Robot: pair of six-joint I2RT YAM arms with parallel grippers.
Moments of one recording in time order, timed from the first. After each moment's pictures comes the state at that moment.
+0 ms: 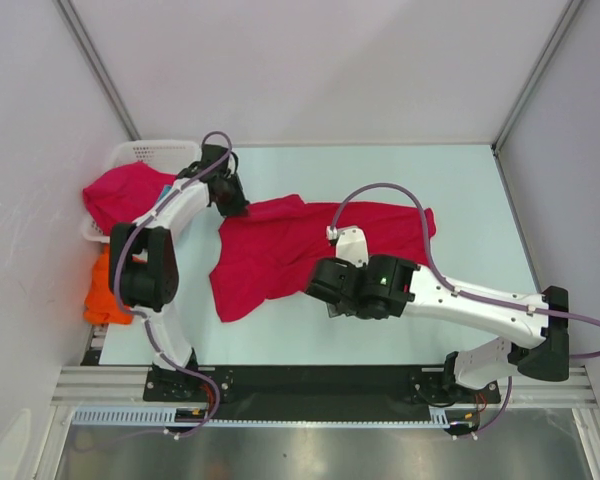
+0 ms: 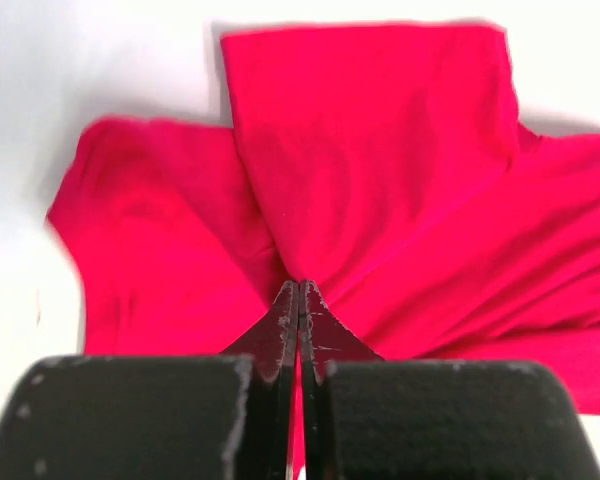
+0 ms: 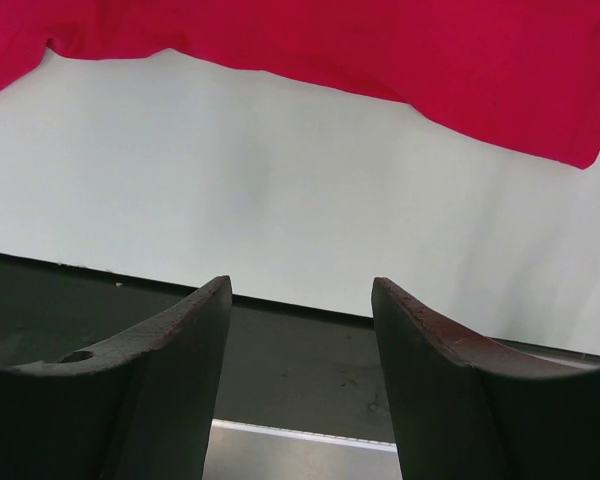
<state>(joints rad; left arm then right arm) -0.18 1.88 1.48 -0.61 0.12 -0.51 1.28 1.41 1.42 -1.25 0.57 0.95</state>
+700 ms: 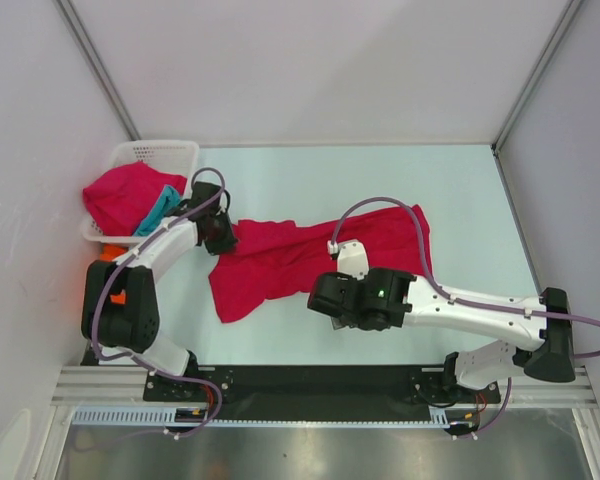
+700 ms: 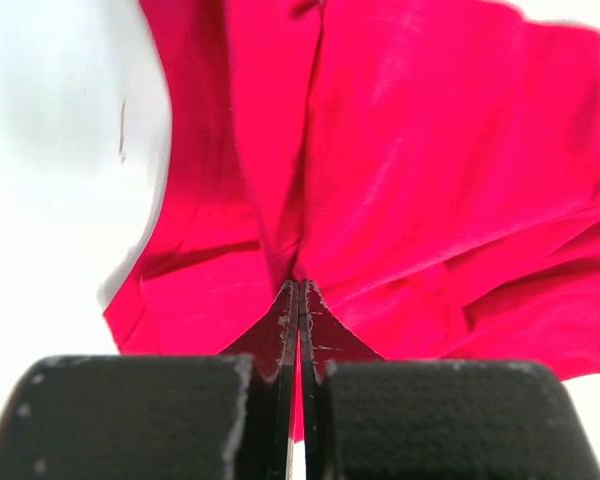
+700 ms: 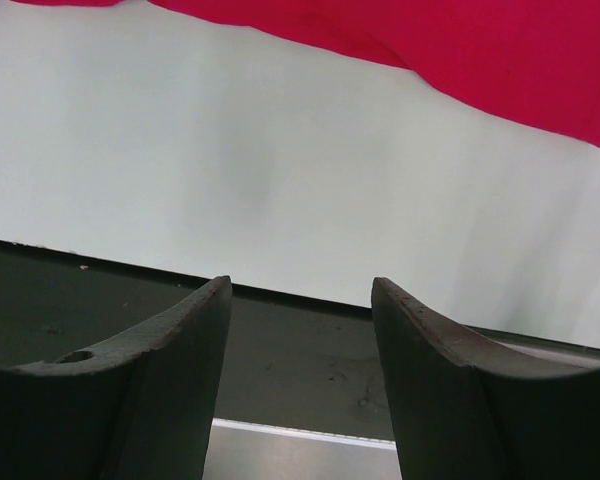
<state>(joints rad) -0.19 1.56 1.05 -0.57 0.03 -0.50 1.31 1.38 1.29 -1.20 0.55 0.97</state>
